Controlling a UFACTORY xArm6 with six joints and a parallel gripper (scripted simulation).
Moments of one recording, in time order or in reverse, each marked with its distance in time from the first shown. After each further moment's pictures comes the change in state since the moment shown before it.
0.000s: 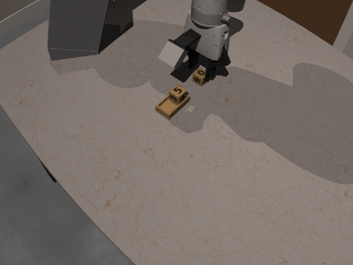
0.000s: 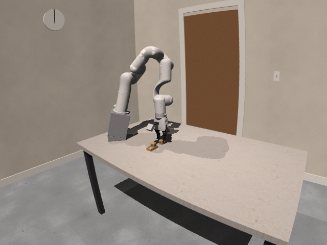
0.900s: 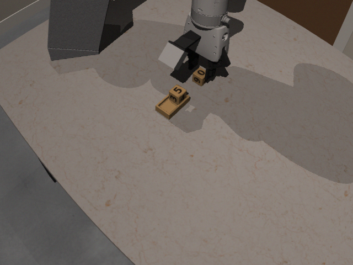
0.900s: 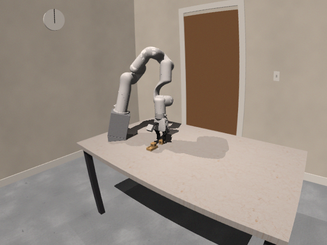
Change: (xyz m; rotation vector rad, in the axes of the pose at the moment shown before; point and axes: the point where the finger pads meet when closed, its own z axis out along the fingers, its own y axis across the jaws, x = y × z) arm 0.000 0.000 0.004 -0.001 0.000 0.000
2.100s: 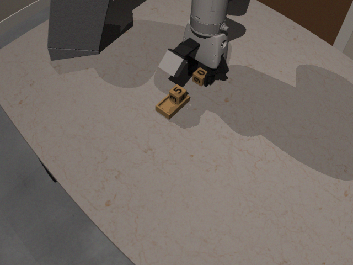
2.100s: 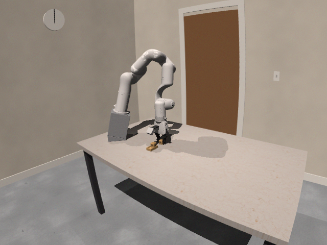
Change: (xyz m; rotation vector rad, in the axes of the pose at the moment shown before) arm 0.000 0.000 0.022 0.001 0.000 0.000
